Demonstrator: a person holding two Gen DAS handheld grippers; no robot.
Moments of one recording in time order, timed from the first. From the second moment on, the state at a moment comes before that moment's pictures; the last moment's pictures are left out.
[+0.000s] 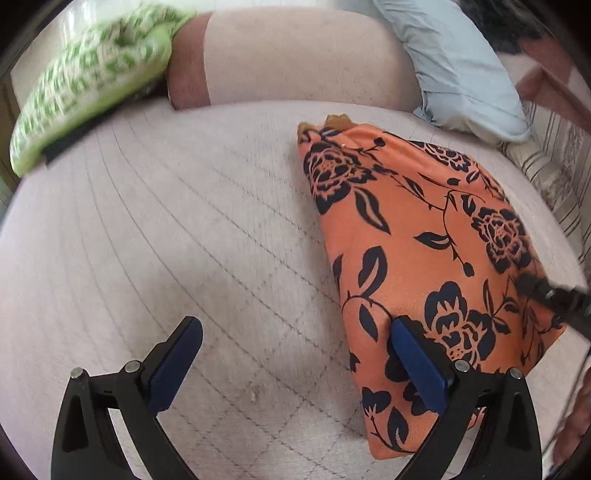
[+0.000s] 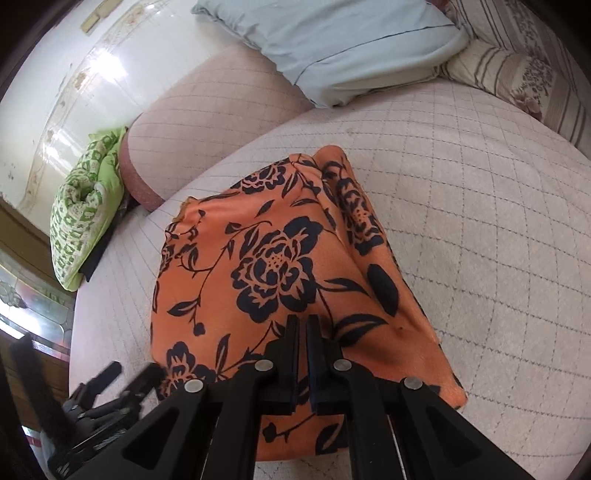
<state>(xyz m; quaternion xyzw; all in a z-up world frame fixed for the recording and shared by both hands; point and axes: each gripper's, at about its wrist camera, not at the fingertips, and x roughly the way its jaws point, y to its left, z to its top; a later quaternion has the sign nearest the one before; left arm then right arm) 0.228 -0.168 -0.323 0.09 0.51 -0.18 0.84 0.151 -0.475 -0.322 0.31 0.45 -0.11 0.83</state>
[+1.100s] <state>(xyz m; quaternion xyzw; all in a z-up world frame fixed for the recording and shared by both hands) 0.211 -0.177 -0.309 0.14 0.52 -0.18 0.82 0.220 -0.449 -0.310 0.25 0.42 -0.07 0.87</state>
